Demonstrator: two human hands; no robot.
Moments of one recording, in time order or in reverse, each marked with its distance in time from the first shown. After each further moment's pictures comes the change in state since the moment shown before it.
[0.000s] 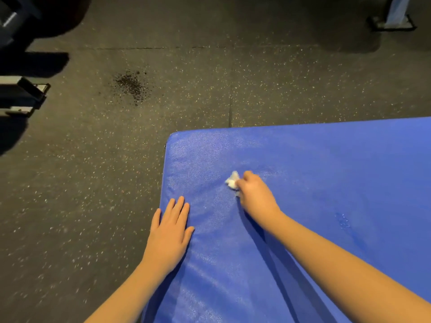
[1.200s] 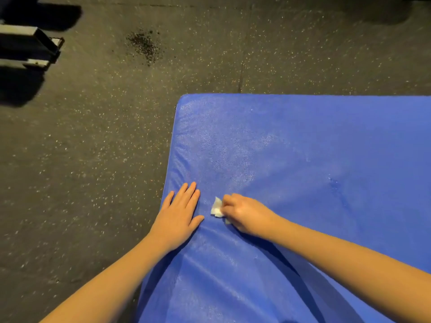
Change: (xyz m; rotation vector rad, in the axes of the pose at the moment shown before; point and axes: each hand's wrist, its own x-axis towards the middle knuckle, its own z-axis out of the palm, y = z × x) left_hand -0.064 0.022 0.011 0.052 -0.167 0.055; right_hand -0.108 -0.029 0.019 0.109 -0.289 -0.551
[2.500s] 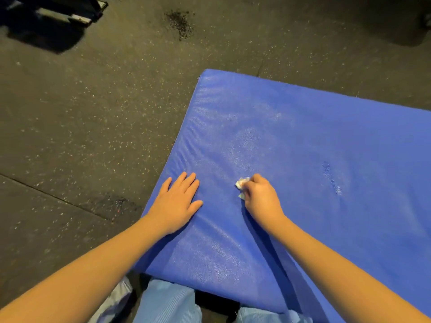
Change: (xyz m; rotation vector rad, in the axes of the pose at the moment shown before) left_hand -0.092 0.053 0.014 -0.201 -0.037 -0.144; right_hand -0.067 -0.047 0.013 0.093 0.284 0.426
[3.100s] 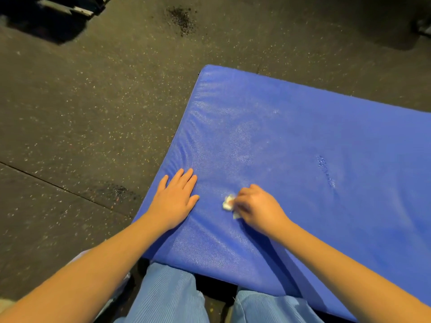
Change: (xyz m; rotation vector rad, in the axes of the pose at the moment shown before) left_hand -0.016 0.007 0.013 -0.035 0.039 -0.058; right_hand -0.039 -0.012 -0.015 -0.118 -0.260 -0.235
